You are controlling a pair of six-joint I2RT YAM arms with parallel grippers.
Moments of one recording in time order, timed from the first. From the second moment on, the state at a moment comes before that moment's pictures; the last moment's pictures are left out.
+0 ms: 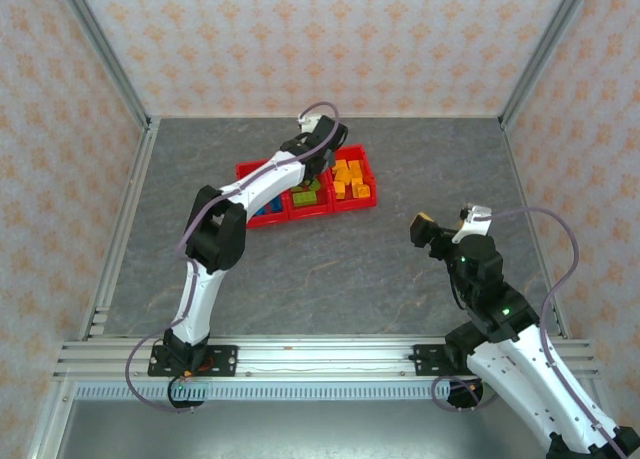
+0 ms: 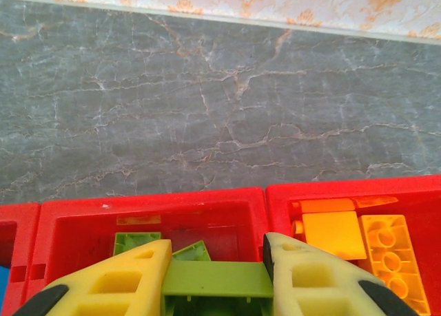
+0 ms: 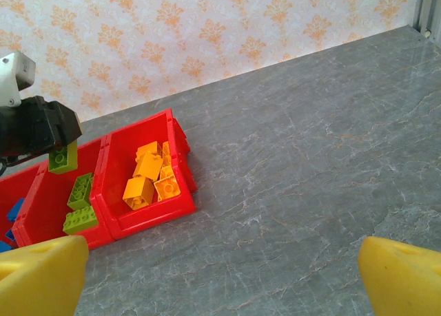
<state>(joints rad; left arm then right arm) -0.54 2.20 1.92 -0.57 -0.51 -0.58 0.47 0.45 0.55 -0.44 0.35 0.46</state>
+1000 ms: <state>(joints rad) -0.49 1.40 1.04 -0.02 -0.29 -0.47 0.47 0.45 0.55 -0.43 0.36 0.46</state>
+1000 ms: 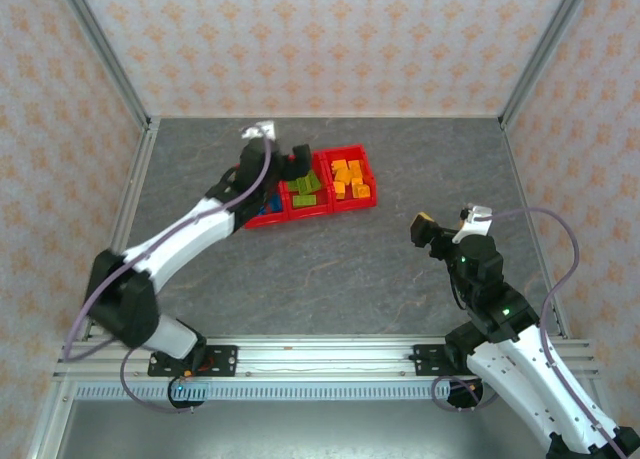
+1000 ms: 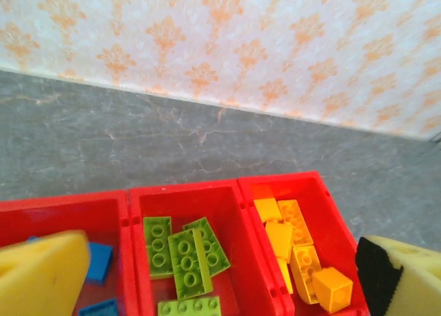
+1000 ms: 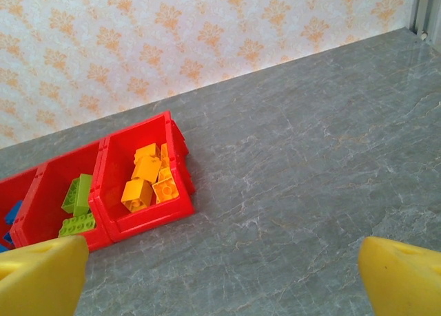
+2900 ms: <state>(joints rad) -0.05 1.54 0.18 1.30 -0.51 -0.10 0.08 1.53 0.20 1.16 0.30 0.18</state>
